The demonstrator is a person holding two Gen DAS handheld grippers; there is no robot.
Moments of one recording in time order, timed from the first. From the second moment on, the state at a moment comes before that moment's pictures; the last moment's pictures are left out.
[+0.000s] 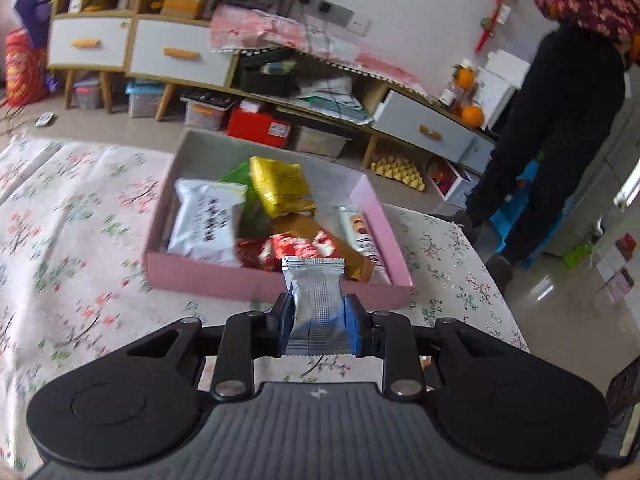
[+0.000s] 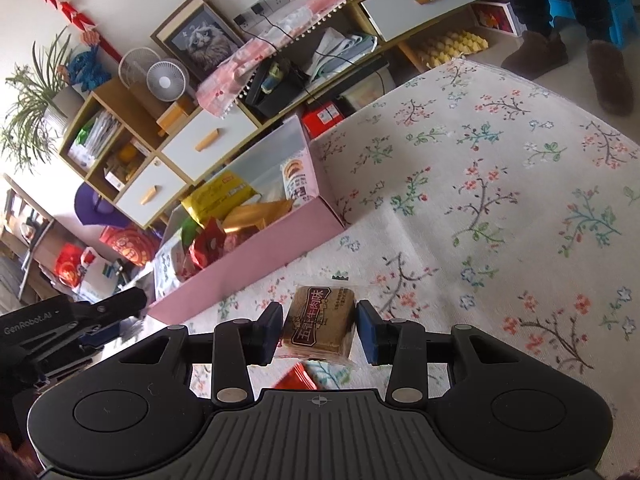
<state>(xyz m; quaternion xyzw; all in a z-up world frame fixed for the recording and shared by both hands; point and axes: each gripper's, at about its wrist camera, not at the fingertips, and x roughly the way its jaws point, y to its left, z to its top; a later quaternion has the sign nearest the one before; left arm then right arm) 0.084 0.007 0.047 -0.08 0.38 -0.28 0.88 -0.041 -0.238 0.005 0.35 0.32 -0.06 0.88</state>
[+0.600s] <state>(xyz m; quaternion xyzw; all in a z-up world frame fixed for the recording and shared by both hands) 0.155 -0.034 0.027 -0.02 0.37 -0.27 0.89 0.077 -0.243 0.029 0.36 0.32 0.00 0.88</state>
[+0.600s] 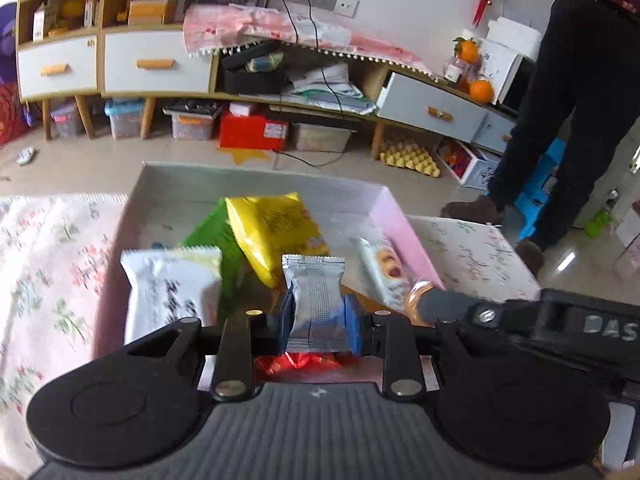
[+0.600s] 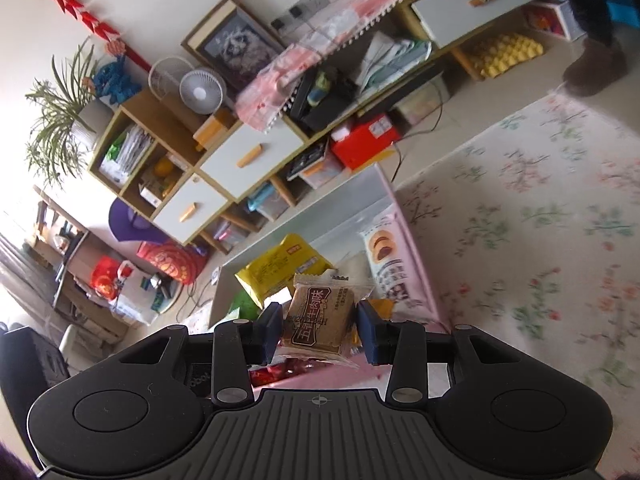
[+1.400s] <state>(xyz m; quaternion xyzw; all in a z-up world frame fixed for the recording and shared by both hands) 0.199 -0.046 0.029 0.04 0.36 -0.25 0.90 0.171 -0.230 0.023 0.29 0.35 -0.03 0.89</state>
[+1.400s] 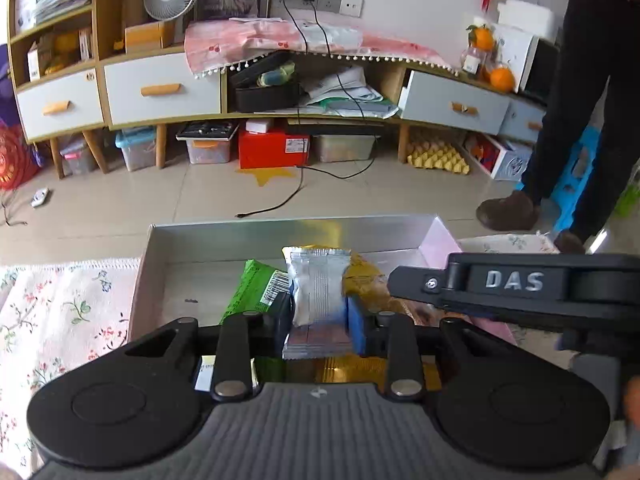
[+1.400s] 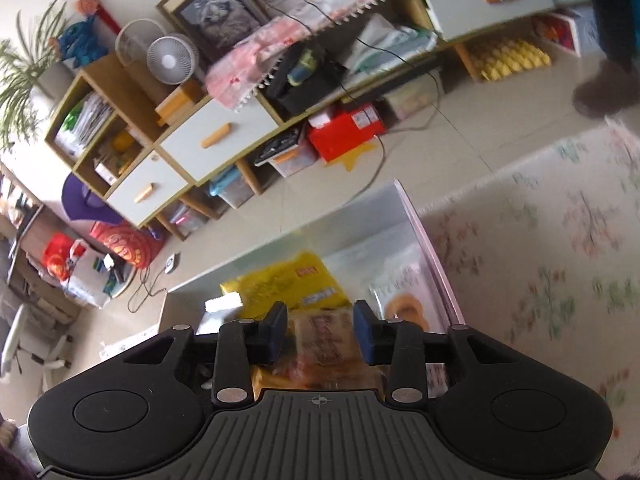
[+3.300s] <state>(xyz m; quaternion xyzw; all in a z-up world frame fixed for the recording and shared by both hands) 0.008 0.010 0.017 0.02 0.46 -0.16 0.88 -0.080 -0.209 0.010 0.34 0.42 -0.06 0.84</state>
